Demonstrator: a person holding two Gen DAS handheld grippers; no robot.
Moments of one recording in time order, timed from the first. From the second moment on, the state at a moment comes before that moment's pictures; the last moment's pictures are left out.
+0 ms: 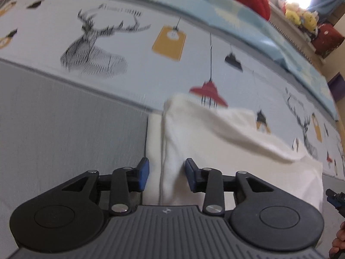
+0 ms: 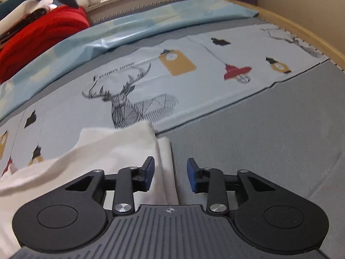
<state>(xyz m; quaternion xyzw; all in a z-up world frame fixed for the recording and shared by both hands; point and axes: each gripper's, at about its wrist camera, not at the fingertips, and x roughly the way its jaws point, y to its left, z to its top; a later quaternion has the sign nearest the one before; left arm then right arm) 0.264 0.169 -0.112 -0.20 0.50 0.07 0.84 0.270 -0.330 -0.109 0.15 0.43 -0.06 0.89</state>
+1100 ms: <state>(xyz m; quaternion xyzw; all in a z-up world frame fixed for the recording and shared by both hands) 0.173 0.142 -0.121 -0.11 0.60 0.04 0.79 0.190 -0.335 -0.119 0.13 0.56 0.04 0.82</state>
